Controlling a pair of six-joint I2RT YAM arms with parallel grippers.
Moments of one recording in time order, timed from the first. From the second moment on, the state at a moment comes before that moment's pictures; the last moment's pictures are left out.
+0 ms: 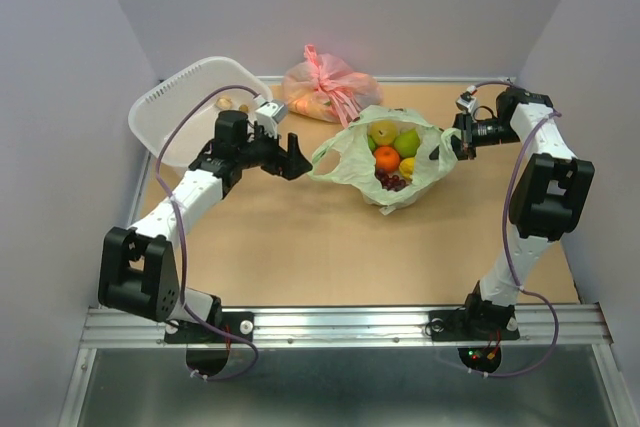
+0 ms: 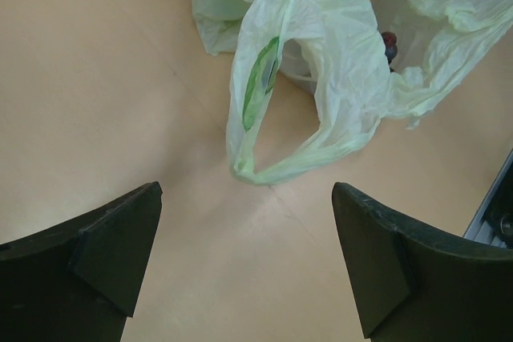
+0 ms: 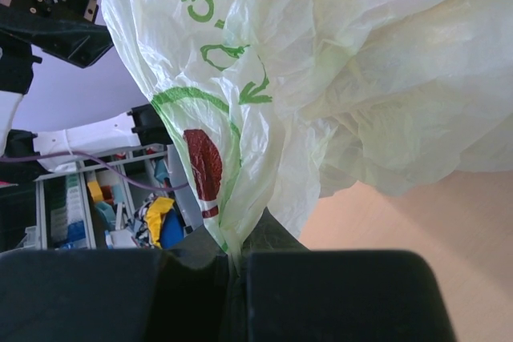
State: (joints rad) left arm -0.29 1.39 0.98 -0.14 0.60 -0.10; right arm -0.21 1.94 1.65 -1.27 -1.13 -0.25
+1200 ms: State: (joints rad) left arm -0.33 1.08 1.23 -0.41 0.82 -0.30; right arm -0.21 1.50 1.38 -1.15 -1.15 0.01
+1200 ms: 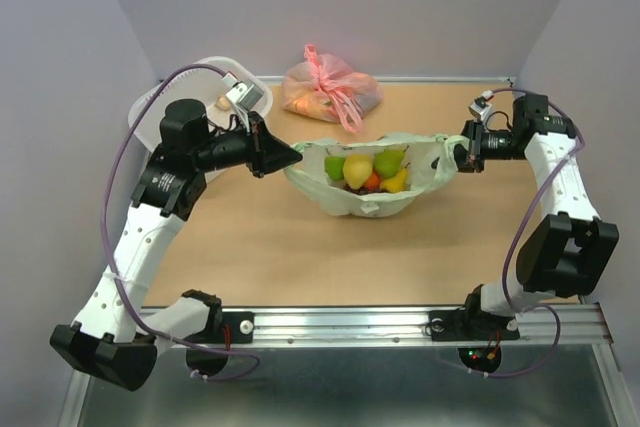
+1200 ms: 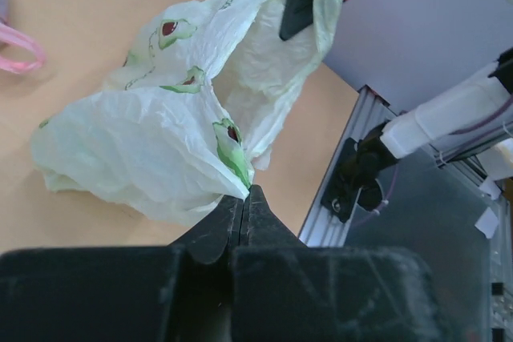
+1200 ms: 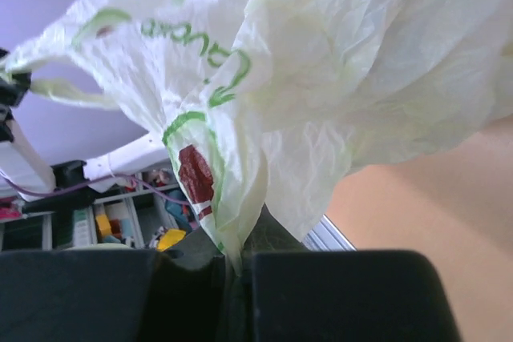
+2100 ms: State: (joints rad) left arm -0.21 1.50 1.31 -0.24 0.79 -0.47; right arm -0.24 1.56 1.61 -1.12 -0.71 -0.23
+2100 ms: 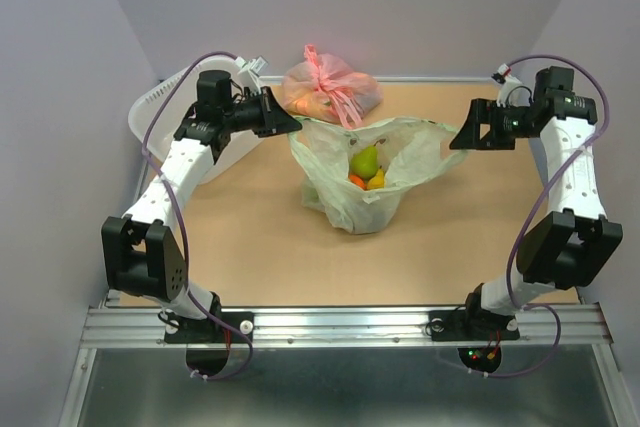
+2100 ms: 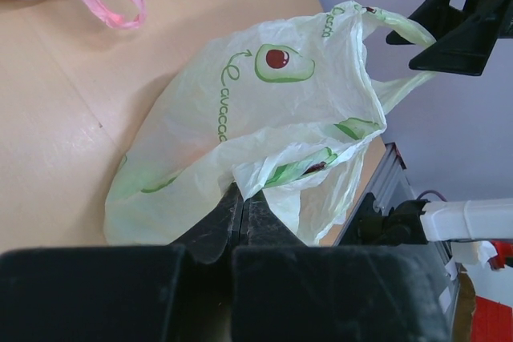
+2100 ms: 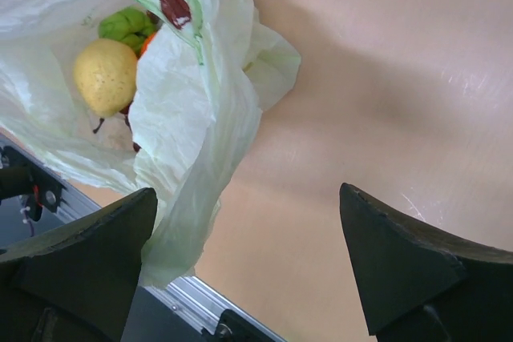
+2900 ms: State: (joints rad) left arm -0.18 1.51 1.32 -0.24 0.79 -0.42; right arm -0.26 1.49 1.51 -0.99 -0.94 -0.24
